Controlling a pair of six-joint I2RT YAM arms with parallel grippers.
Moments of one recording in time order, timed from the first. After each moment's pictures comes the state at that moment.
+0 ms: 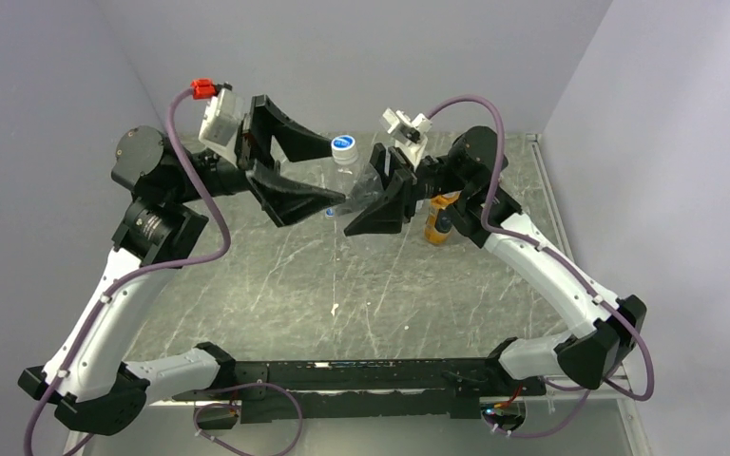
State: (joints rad) left arm -0.55 1.13 1.59 0.05 0.92 -0.41; right arm 0.67 1.33 1.36 0.40 -1.29 0.60
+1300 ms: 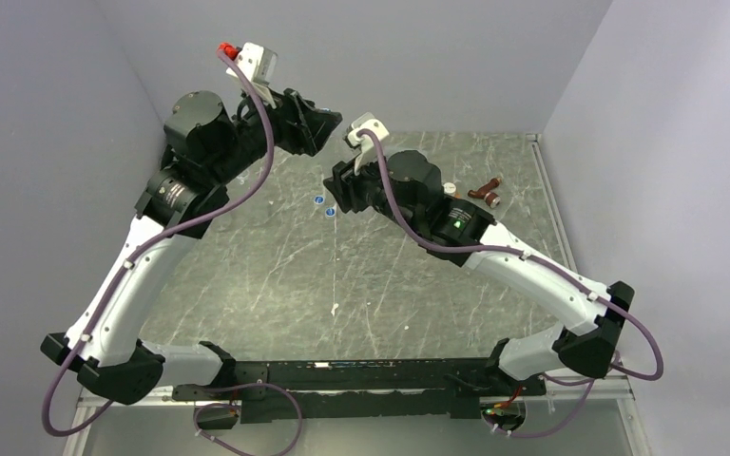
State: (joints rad) left arm -0.57 1.27 1.73 -0.37 0.16 -0.27; right arm 0.97 1.37 1.49 -0.25 0.19 0.04
